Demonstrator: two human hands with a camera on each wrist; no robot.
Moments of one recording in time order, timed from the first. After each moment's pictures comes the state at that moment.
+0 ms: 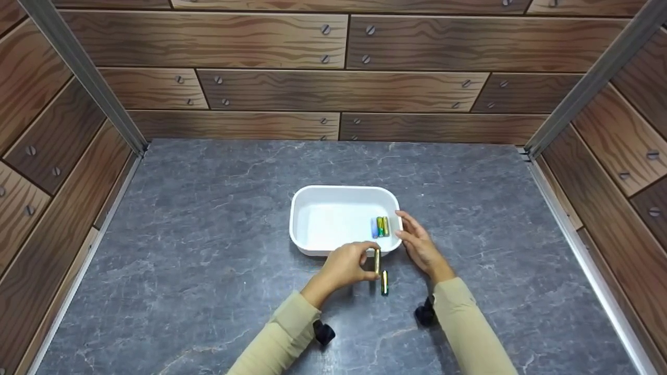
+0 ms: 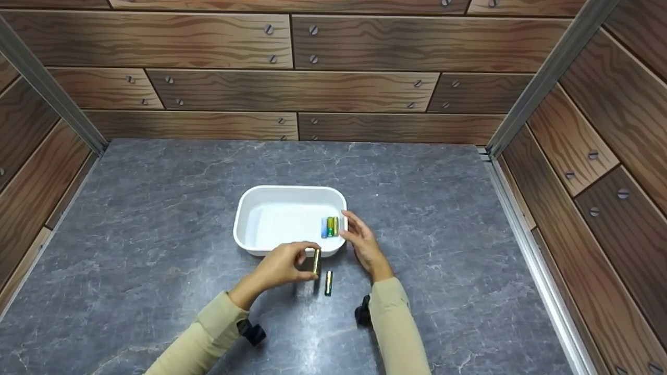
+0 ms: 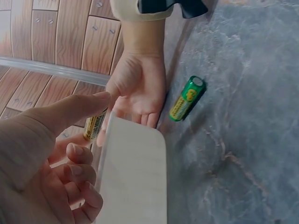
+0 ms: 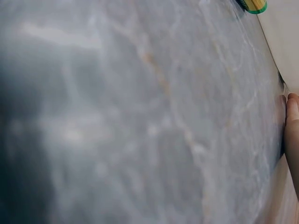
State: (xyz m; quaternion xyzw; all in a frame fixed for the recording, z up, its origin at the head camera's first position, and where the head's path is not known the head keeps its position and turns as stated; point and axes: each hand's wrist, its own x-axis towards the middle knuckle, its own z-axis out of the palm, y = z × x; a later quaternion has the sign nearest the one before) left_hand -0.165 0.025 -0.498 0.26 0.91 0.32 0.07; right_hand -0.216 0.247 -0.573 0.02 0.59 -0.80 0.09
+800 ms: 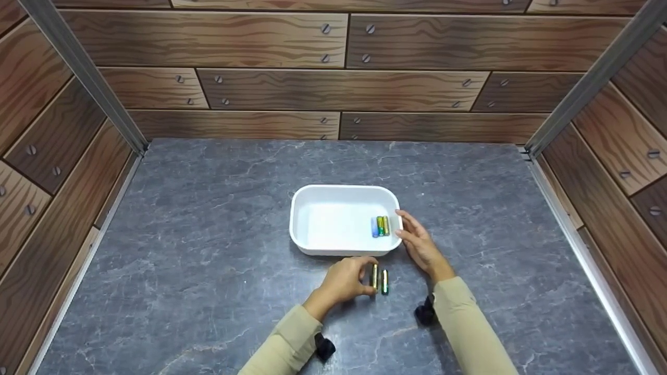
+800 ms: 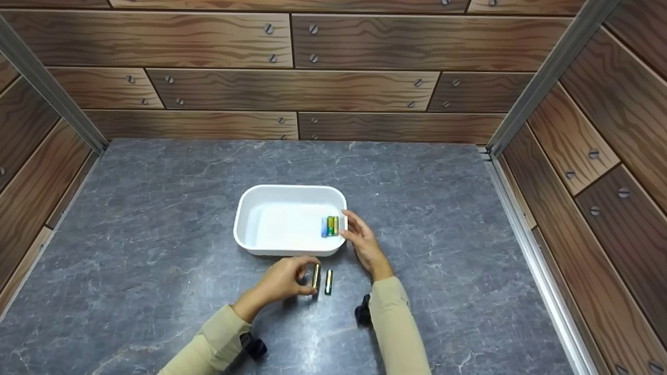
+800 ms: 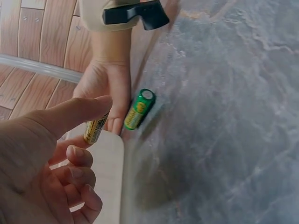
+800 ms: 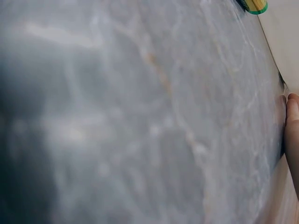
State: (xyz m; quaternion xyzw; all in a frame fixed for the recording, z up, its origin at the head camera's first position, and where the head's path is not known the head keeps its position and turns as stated) left_hand -0.147 0.025 -0.528 0.24 0.91 0.33 0.09; right_hand -0.216 0.248 -0.571 0.01 0.61 -0.78 0.10
